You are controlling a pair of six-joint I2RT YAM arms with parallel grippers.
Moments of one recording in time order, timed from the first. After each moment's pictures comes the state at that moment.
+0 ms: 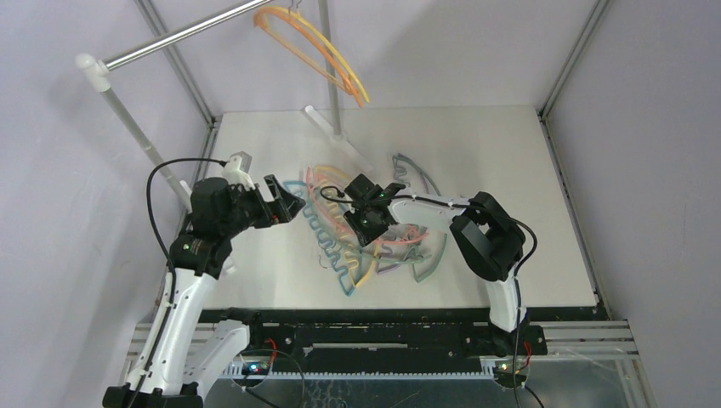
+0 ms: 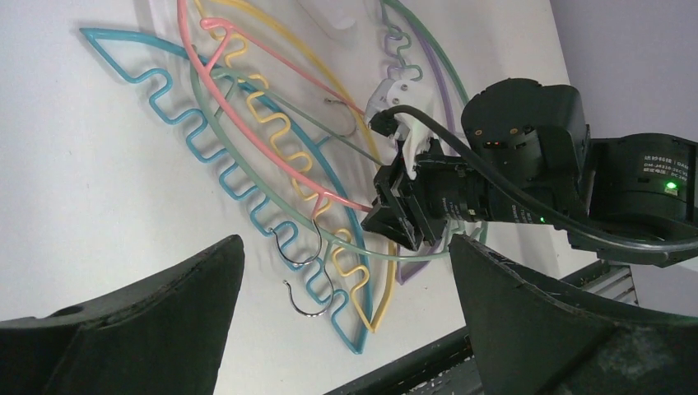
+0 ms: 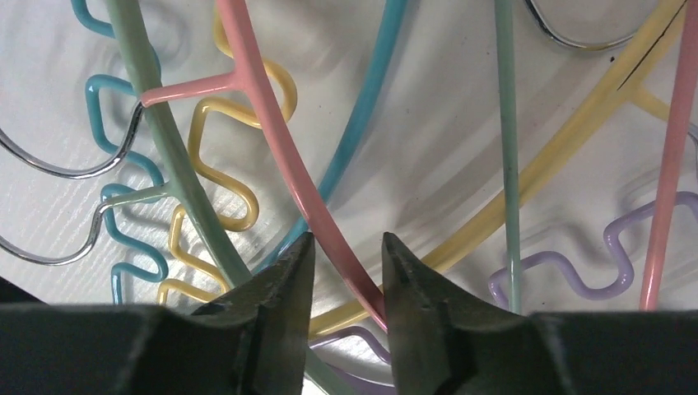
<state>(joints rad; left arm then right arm) -0.15 0.79 0.89 -0.56 0.32 -0.44 0.84 1.99 1.40 -0.58 -0.07 0.16</state>
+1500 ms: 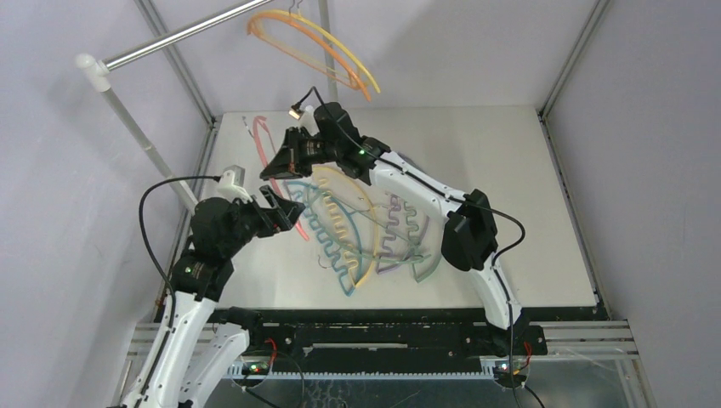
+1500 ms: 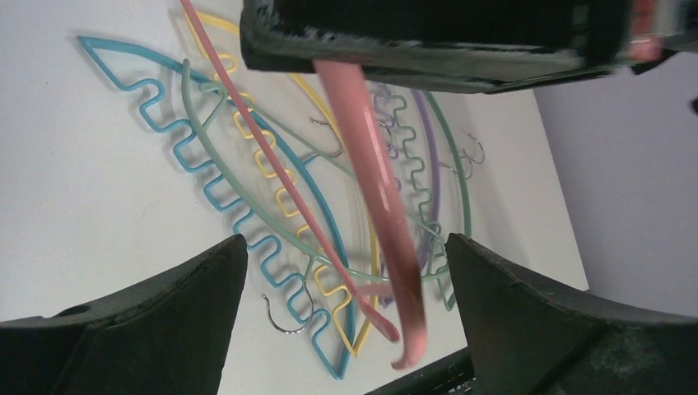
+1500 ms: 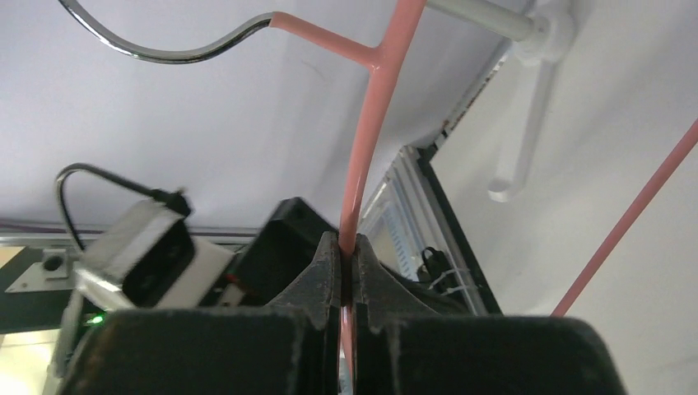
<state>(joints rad) -0.21 0.63 0.76 -0.46 0.21 -0.55 0.84 2.19 2.13 -0.24 -0.65 1.00</state>
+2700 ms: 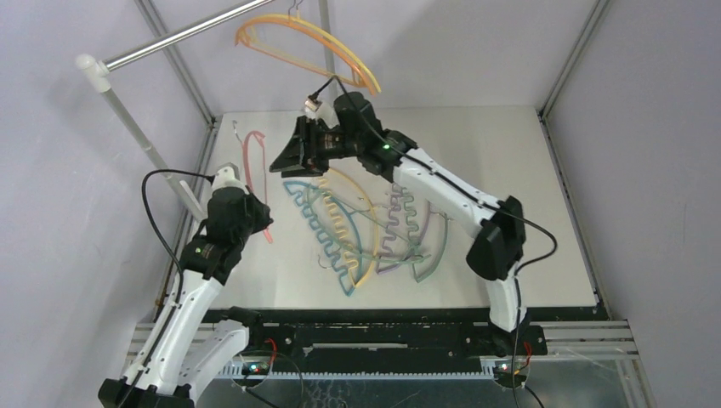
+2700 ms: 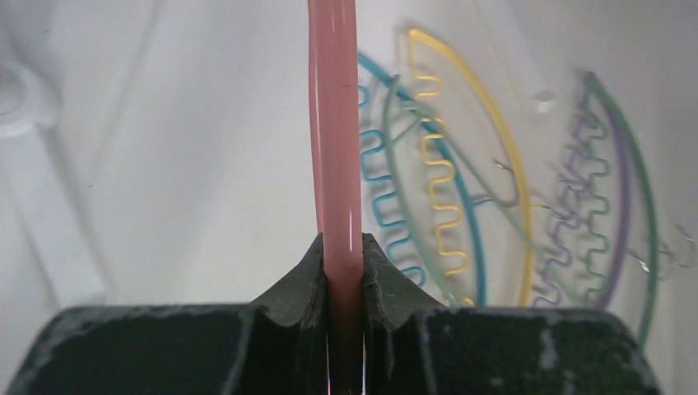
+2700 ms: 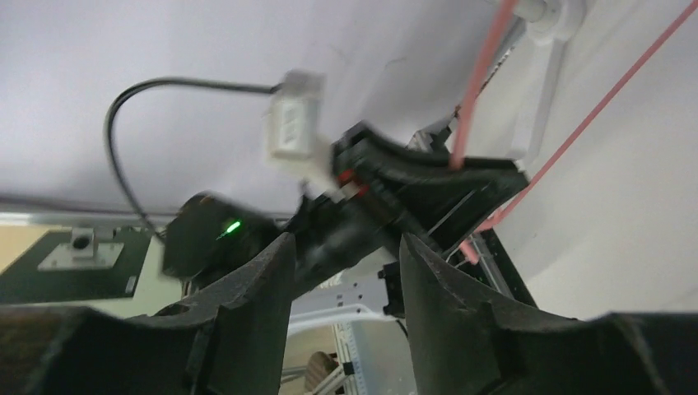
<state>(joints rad) -0.25 0.76 0.78 -0.52 -0.21 -0.52 0.82 2.03 2.04 -0.31 -0.65 1.01</state>
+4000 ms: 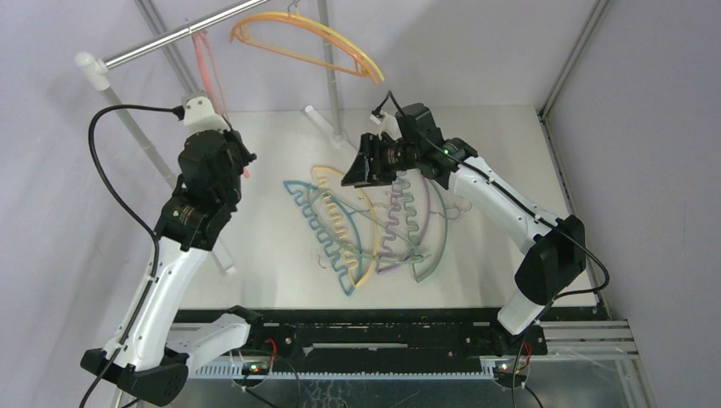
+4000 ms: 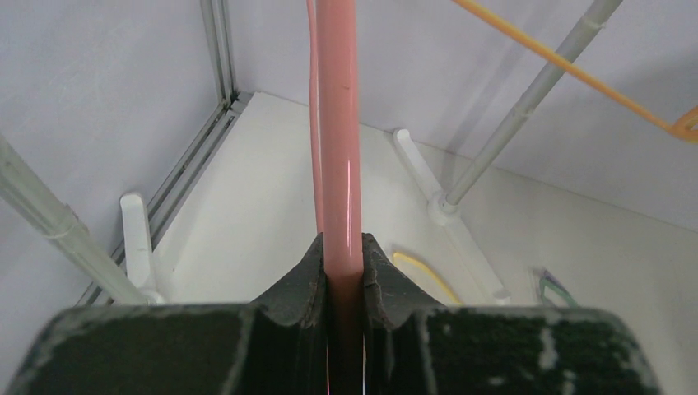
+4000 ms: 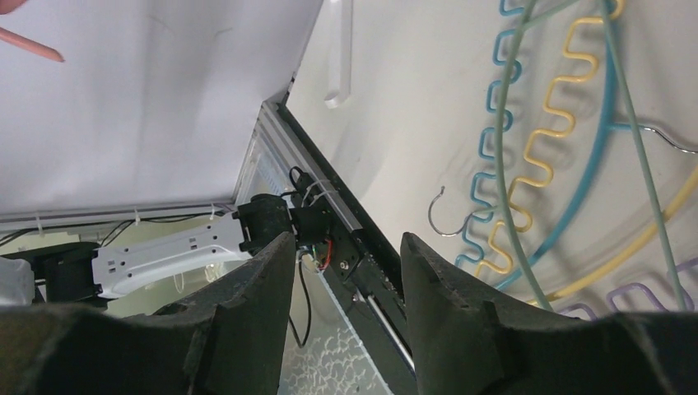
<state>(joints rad) -0.39 1.00 1.34 -0.49 -0.62 -0.27 0.62 1.65 1.59 -0.53 -0.61 0.64</state>
